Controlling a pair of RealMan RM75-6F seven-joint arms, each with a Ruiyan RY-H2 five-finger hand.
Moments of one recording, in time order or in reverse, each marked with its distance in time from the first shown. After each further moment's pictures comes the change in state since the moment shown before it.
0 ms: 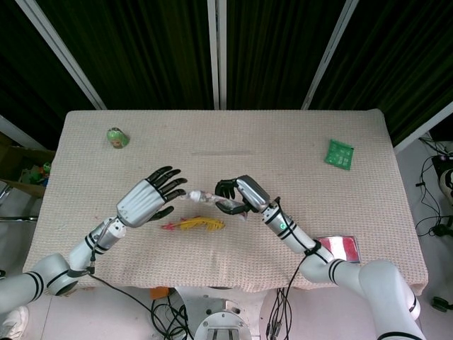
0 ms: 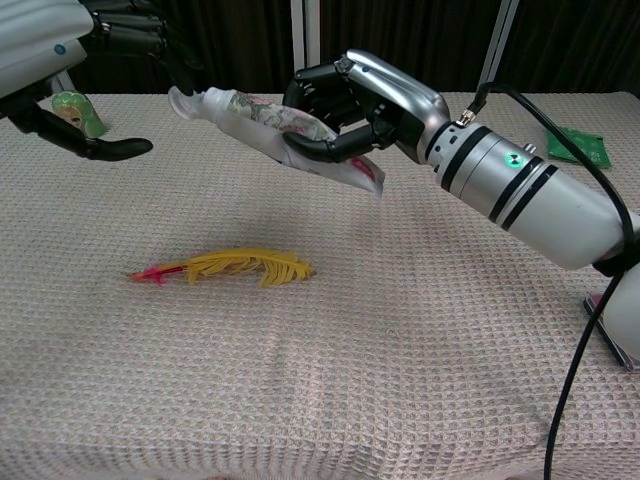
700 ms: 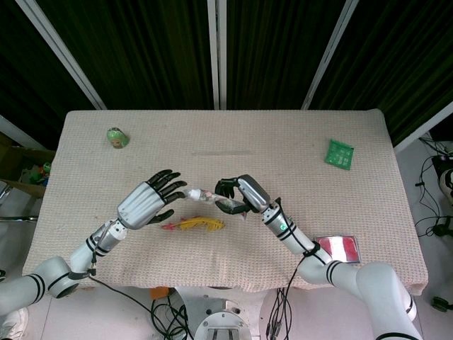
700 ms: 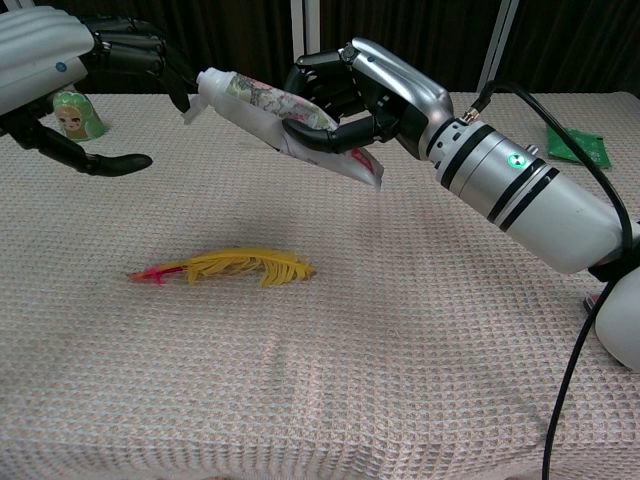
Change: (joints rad) left arm 0.008 -0.023 0.013 0.015 -0.004 -0.007 -0.039; right arm -0.006 -0.029 0.011 0.027 -0.002 0.049 0.024
